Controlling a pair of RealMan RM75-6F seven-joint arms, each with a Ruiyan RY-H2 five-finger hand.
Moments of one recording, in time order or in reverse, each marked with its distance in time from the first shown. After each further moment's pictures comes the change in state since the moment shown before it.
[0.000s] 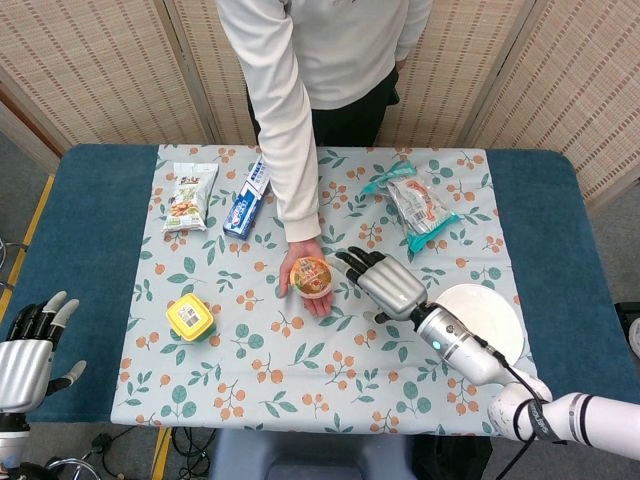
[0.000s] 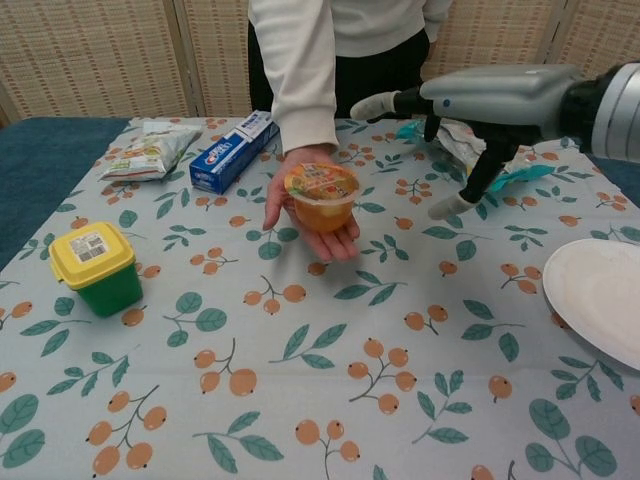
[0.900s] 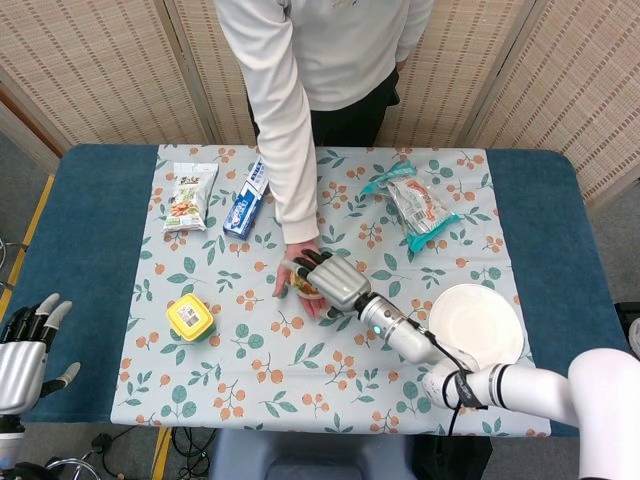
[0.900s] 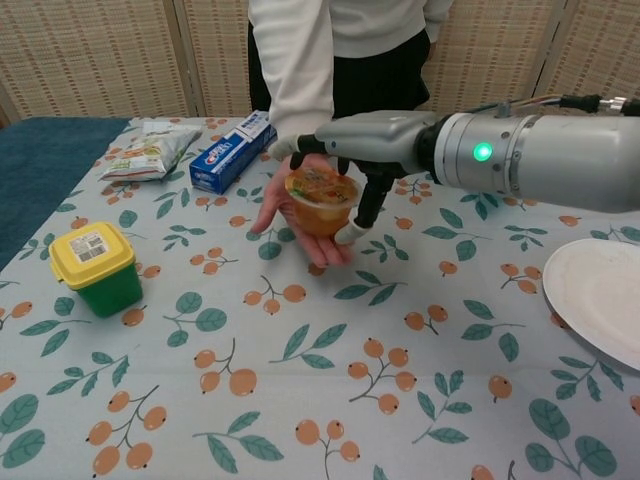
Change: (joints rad) left arm 0.011 -0.001 -0.001 0.026 -0.019 -0.004 -0.023; right arm 0.224 -0.262 -0.002 0.262 0.166 -0.098 -0.019
